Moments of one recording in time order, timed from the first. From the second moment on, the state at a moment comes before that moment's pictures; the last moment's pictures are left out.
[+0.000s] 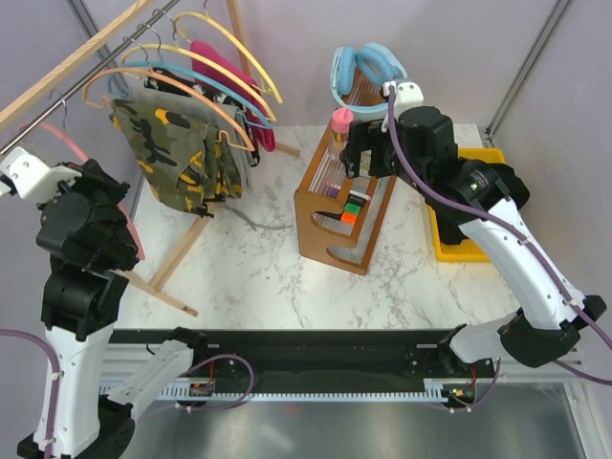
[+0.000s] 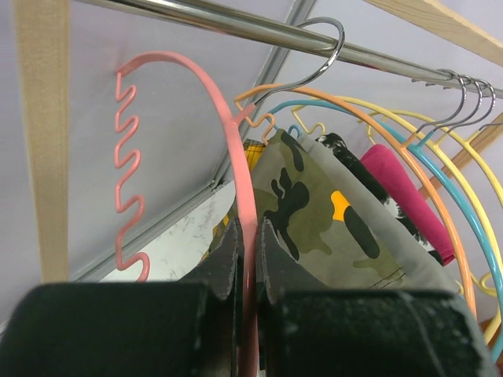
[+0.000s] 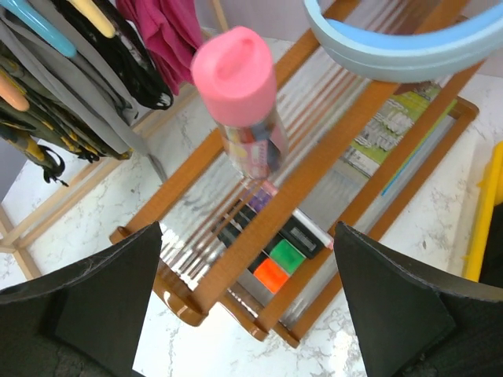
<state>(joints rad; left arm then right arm) -0.30 0.82 1.49 -0.53 -0.92 -0.33 0.67 1.38 1.80 -0.78 0.22 0.28</state>
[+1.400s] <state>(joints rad) -0.30 0.76 1.95 -0.86 -0.24 -0.59 0.89 1.61 1.93 -0.41 0.01 0.29</state>
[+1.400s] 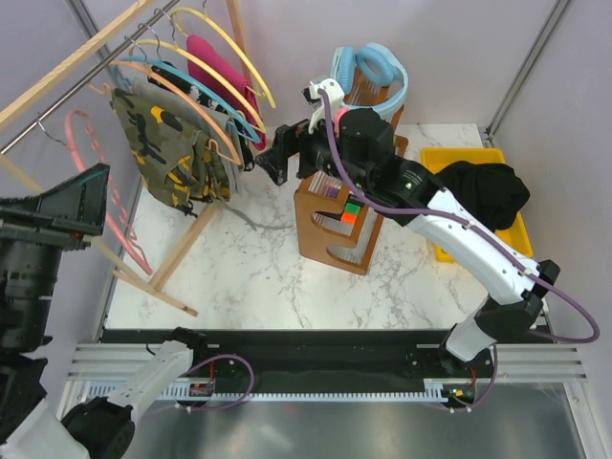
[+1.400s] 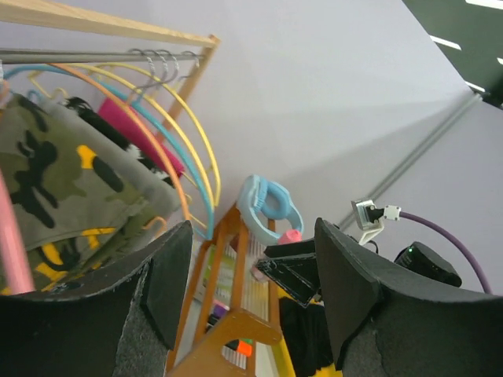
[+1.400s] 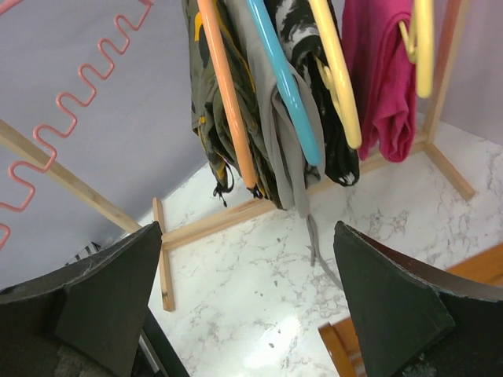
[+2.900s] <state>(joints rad) -0.30 1.26 1.72 -0.55 -0.47 -0.65 0.89 1.20 1.54 -0.40 0.18 0.35</state>
